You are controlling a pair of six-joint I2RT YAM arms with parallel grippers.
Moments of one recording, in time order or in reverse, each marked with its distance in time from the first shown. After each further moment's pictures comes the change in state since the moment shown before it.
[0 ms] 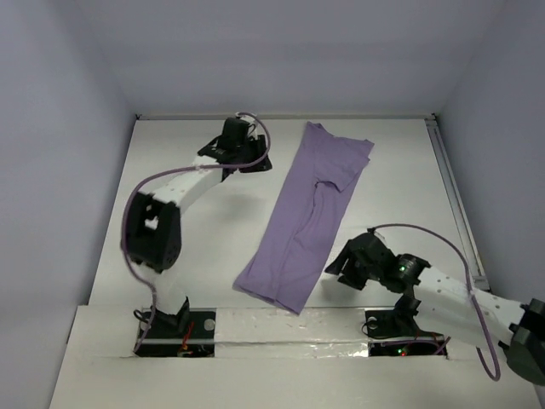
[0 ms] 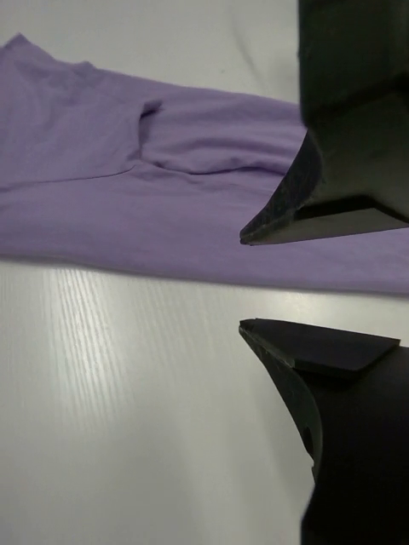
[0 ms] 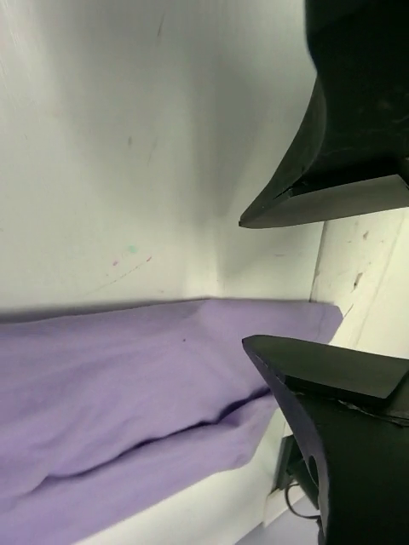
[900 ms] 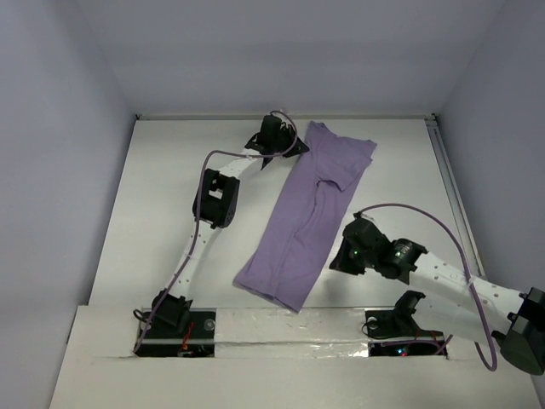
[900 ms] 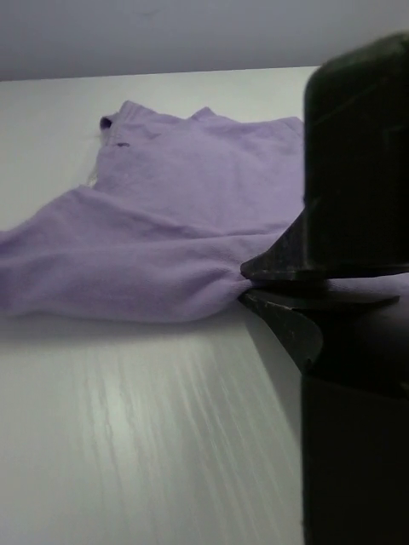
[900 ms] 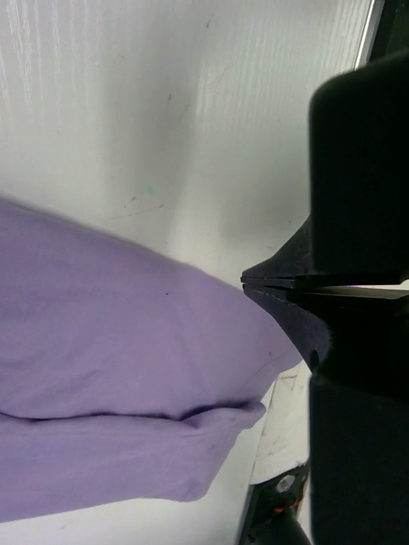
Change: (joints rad) left arm -0.023 1.084 0.991 0.273 0.261 -0.362; right arm -0.004 0.056 0.208 -0.148 0.021 -0.288
